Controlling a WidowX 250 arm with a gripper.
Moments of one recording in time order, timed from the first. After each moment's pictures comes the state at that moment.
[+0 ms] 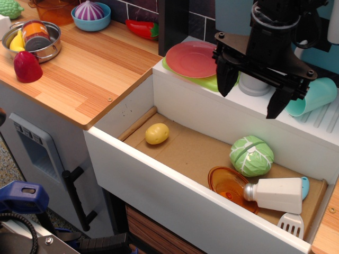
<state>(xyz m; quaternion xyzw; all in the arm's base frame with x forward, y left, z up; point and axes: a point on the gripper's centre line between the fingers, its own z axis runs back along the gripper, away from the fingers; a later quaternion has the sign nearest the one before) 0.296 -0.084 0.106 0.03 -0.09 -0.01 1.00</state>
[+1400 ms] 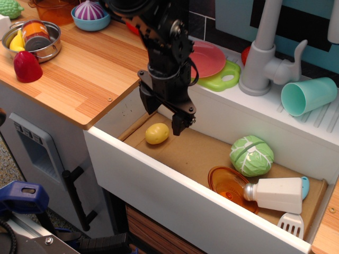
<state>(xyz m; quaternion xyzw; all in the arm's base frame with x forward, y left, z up) 0.318 0.034 -0.009 0.05 -0.12 -0.09 0.99</state>
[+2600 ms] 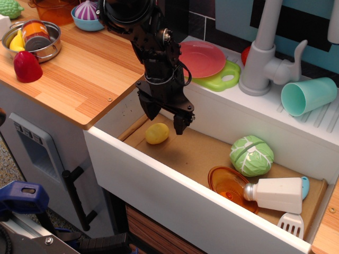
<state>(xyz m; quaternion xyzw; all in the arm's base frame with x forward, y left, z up) 0.334 0.060 -0.032 0.01 -0.12 -0.02 0.99</state>
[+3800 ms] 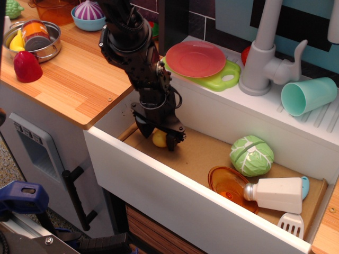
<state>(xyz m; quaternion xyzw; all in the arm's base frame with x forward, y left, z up) 0.338 0.071 -0.084 0.01 -0.13 0.00 0.99</state>
